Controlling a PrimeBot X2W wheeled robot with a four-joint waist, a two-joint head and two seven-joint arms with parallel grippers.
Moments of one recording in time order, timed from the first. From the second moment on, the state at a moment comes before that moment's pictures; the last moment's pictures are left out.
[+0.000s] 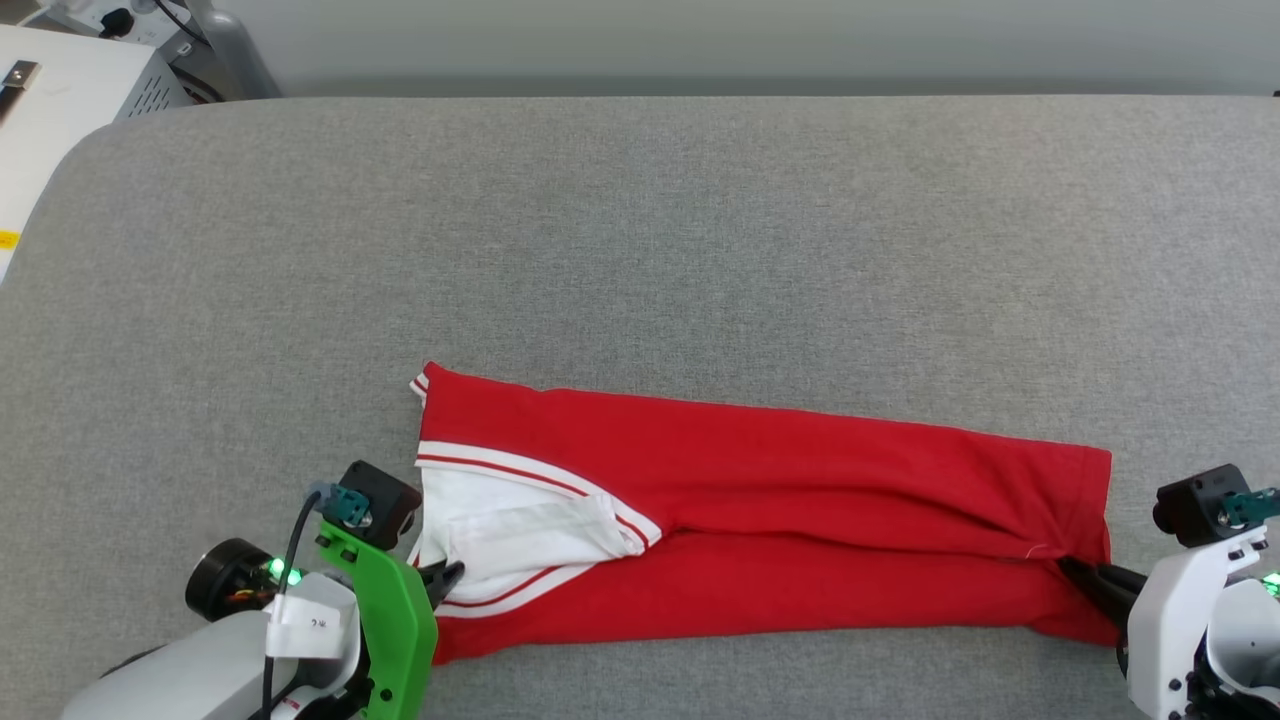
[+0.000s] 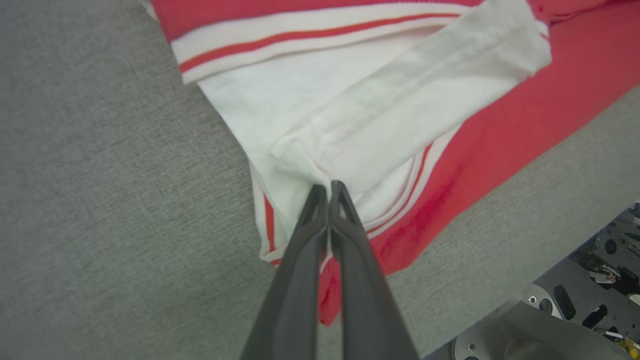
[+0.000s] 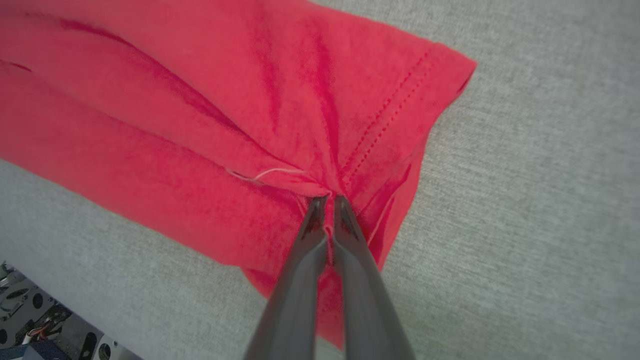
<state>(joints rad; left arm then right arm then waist) -0.58 0.84 -1.19 0.05 -1.06 0.10 0.20 -0.15 -0.69 0.48 0.18 0.80 0.13 0.30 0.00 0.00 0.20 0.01</state>
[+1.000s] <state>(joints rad) -0.31 0.58 -0.67 0.02 -0.65 0.52 -0.26 -0.10 -0.66 0.13 0.17 1.00 0.13 0.61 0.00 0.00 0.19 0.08</state>
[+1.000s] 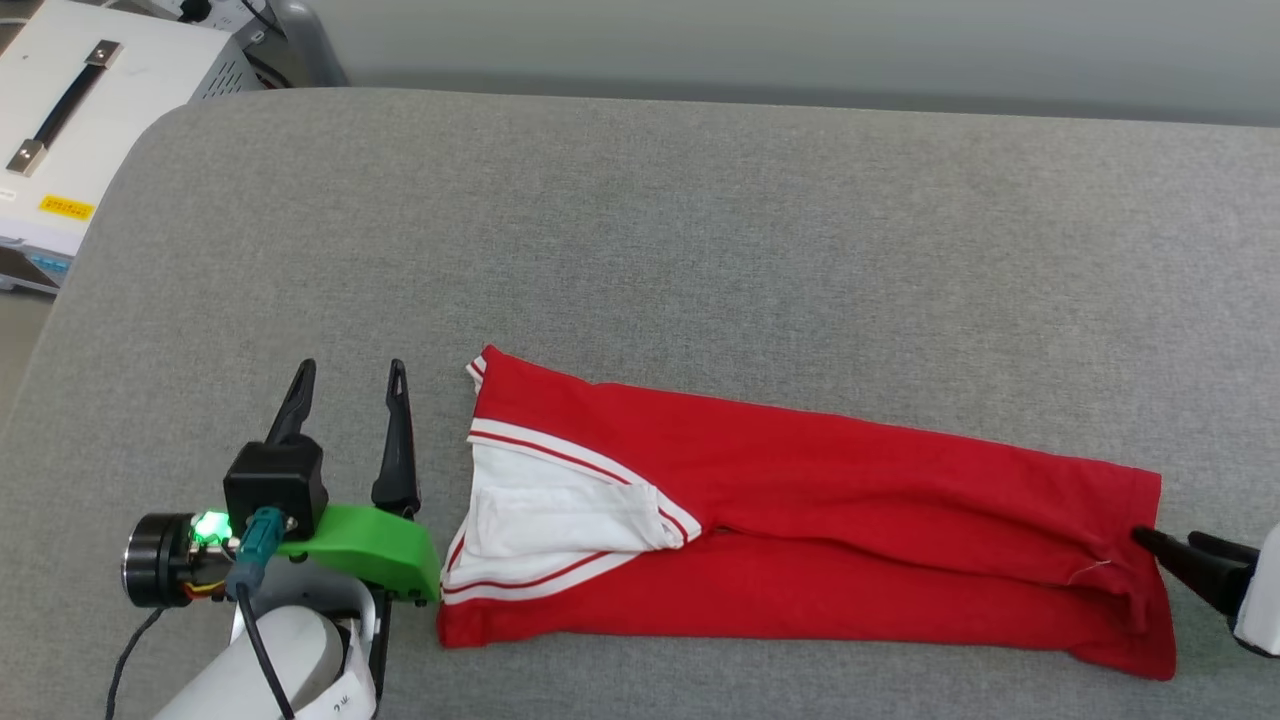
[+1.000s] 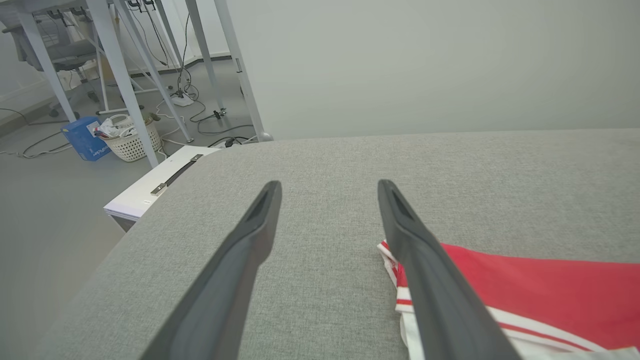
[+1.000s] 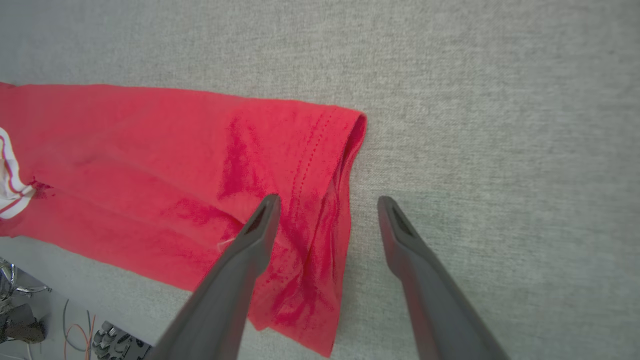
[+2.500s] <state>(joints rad) -0.05 0.19 -0.16 0.07 -0.15 0.16 -0.26 -0.17 -0.80 0.33 -0.01 1.05 0.13 0.60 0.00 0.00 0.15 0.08</state>
